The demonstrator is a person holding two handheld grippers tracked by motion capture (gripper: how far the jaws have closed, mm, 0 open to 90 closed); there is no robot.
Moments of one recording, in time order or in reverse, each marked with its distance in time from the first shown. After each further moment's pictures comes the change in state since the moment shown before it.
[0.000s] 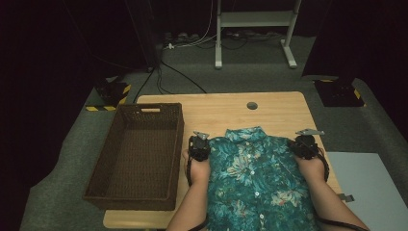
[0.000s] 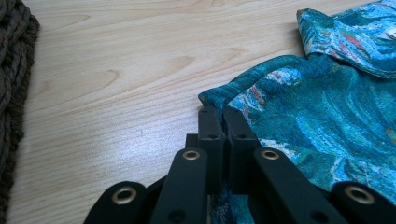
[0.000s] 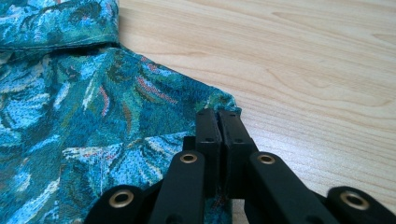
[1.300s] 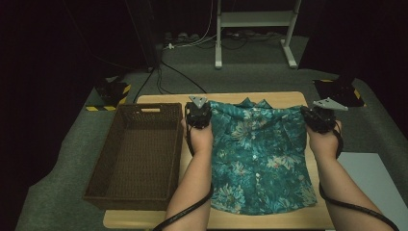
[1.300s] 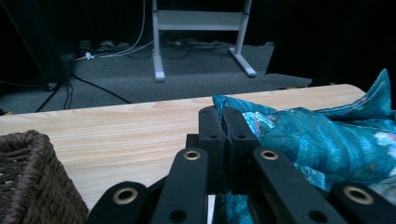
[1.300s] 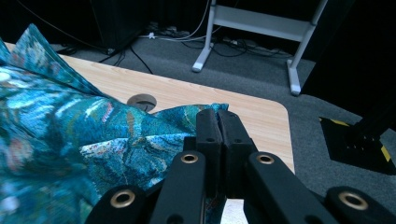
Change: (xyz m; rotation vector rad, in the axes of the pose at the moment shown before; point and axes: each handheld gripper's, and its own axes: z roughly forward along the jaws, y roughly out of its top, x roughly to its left) left arm 0.002 0.113 -0.052 -0.333 -0.021 -0.053; right arm -0.015 0.094 -0.069 -0.292 -0.122 -0.018
